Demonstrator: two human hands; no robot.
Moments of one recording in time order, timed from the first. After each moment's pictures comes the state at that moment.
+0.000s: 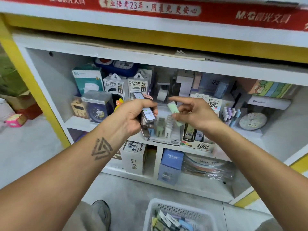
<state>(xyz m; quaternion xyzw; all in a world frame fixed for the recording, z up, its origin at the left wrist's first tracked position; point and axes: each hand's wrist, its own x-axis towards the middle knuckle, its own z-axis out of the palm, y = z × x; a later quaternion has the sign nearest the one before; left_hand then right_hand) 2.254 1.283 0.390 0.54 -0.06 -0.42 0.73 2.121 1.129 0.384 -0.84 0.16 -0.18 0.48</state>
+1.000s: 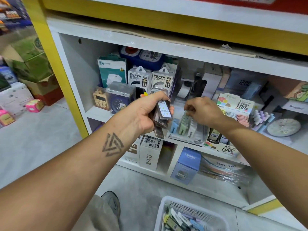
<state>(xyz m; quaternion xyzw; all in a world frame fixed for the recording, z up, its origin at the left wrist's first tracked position) 2.279 1.323 0.389 0.51 -0.01 -0.48 0.72 2.208 1.106 0.342 -0.98 0.16 -0.10 0.05</state>
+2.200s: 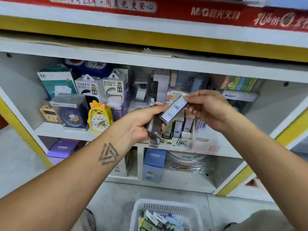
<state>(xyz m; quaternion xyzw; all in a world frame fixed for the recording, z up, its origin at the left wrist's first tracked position) 2.197 1.228 0.385 0.52 -0.11 -0.55 0.65 2.064 1.073 0.410 -0.64 0.29 -0.24 0.67</state>
